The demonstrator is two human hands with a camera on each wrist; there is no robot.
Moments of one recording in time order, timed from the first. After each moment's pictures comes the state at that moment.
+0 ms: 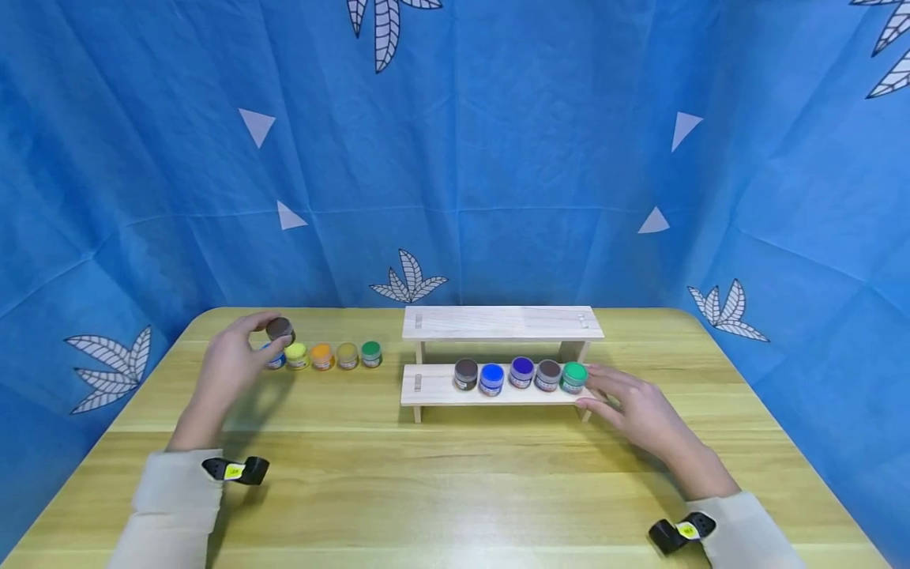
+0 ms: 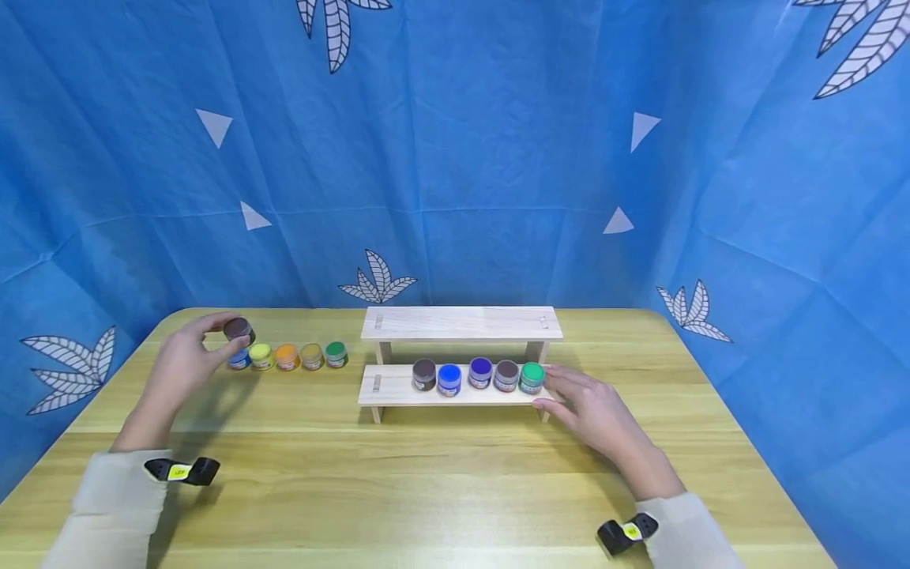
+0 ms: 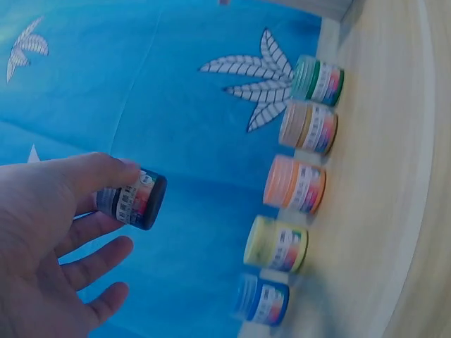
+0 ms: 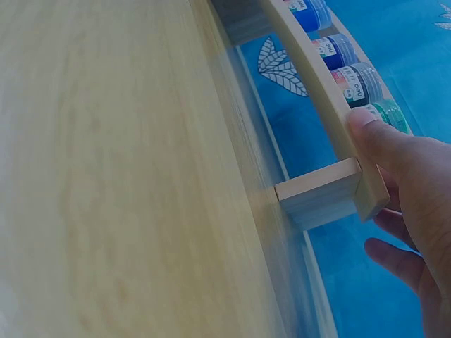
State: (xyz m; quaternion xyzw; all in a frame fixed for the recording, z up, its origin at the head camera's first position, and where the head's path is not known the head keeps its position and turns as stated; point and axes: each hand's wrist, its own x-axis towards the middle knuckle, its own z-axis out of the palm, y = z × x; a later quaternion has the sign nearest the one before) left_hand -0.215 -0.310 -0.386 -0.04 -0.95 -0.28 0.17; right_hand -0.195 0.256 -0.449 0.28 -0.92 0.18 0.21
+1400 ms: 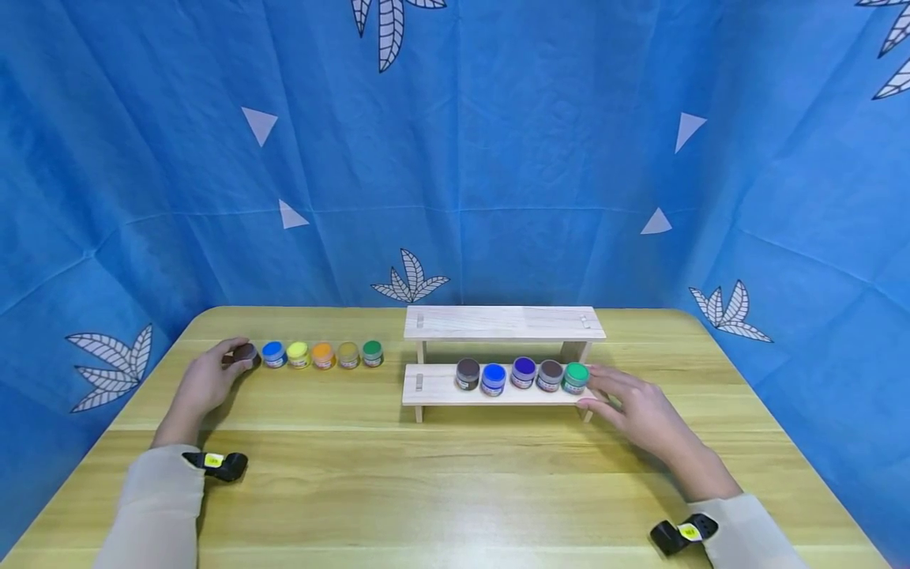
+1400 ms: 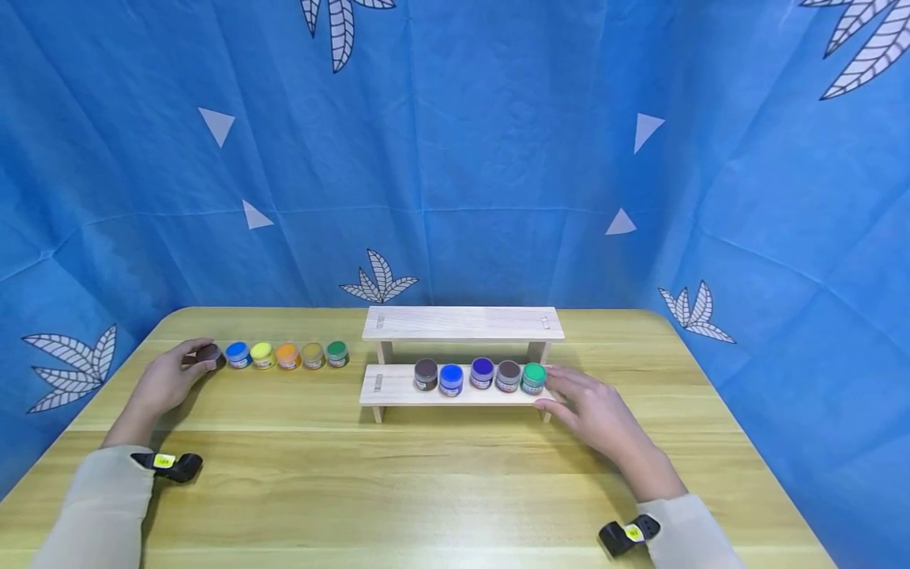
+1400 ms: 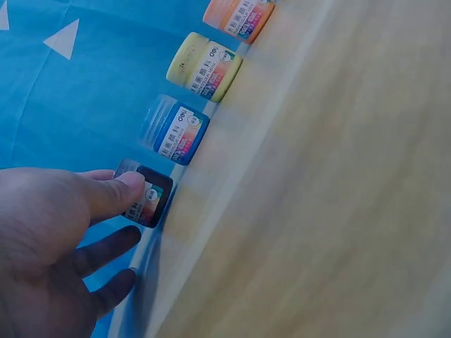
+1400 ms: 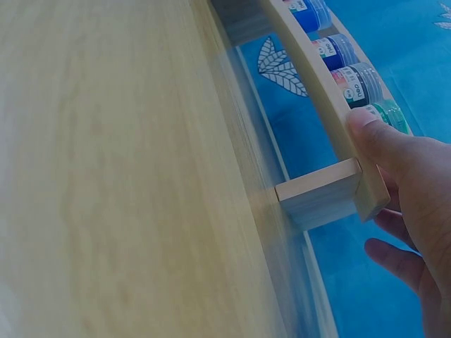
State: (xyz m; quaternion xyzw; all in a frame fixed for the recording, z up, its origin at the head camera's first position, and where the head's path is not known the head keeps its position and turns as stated) left_hand -0.235 -0.387 -0.451 0.02 -0.96 -0.26 0.07; right_hand -0.197 0.256 -0.451 0.26 -0.93 0.18 0.20
